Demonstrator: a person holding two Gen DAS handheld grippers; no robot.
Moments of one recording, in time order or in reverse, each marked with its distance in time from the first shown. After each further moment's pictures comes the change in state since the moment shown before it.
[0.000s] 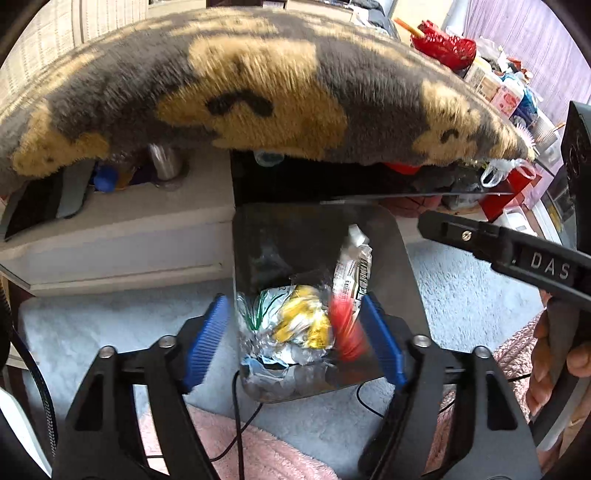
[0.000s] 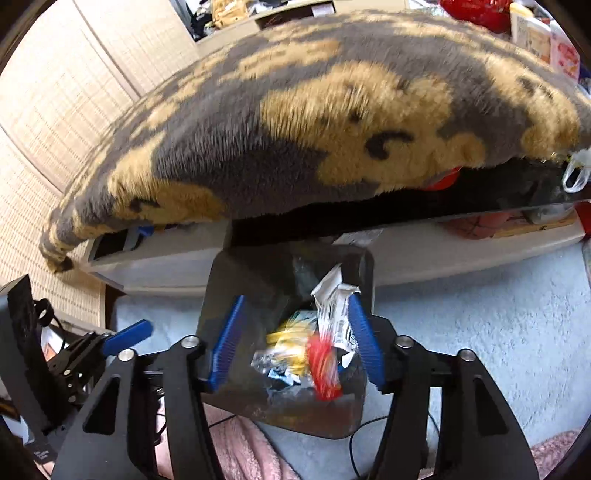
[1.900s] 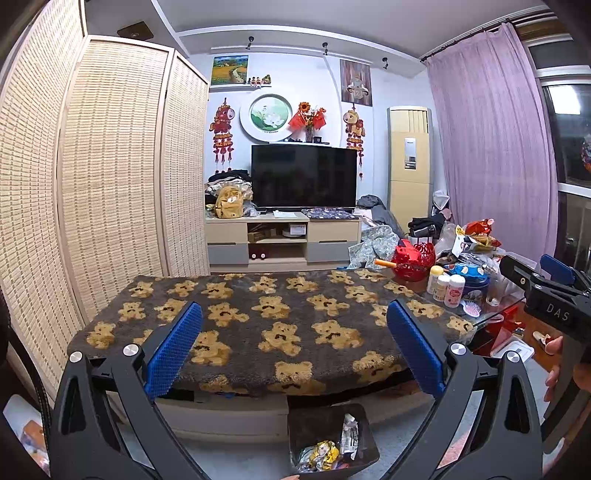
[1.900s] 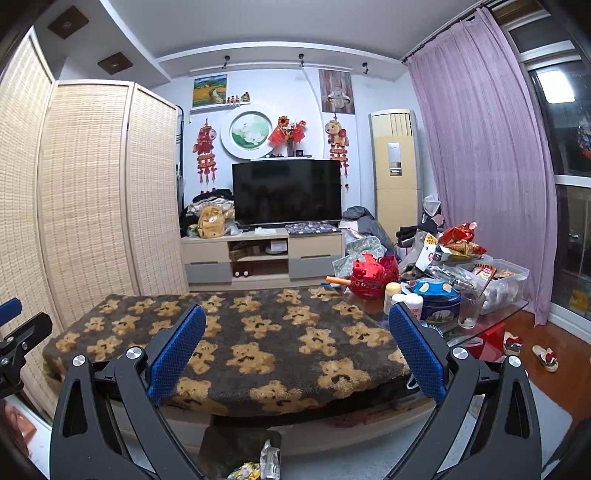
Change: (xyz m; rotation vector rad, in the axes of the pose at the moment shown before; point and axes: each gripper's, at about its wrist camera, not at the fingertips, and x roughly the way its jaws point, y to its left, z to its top) left arm -0.364 -0.077 -0.002 0.079 -0.816 0.181; right arm -0.361 0.069 -0.028 -0.131 -0.876 -0.283
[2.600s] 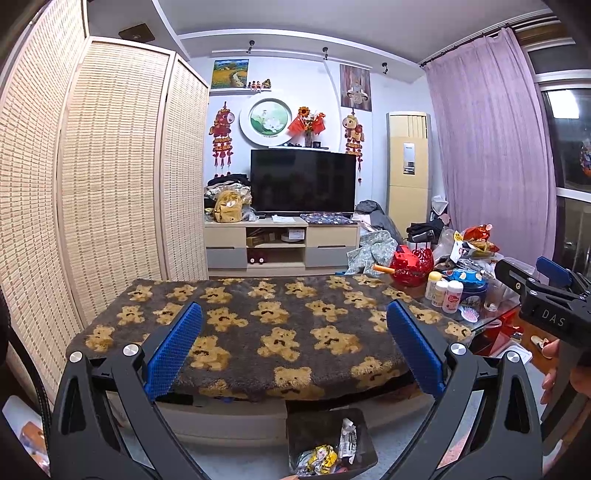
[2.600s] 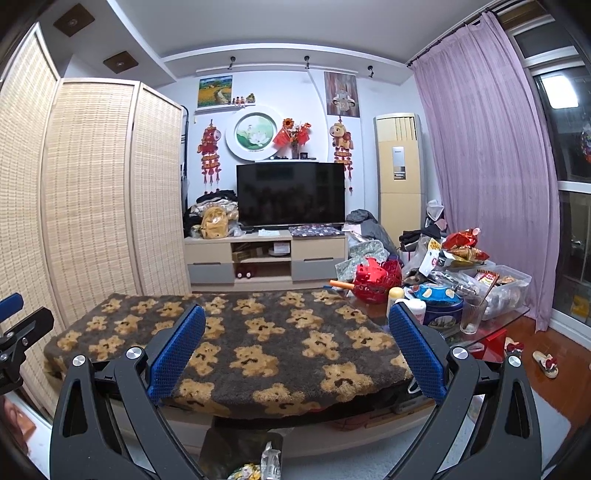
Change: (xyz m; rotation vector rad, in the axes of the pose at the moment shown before) left arm -0.005 0.003 0.005 -0.006 -0.017 -0.008; right arm 0.000 0.003 0.005 -0.015 -0.008 0.013
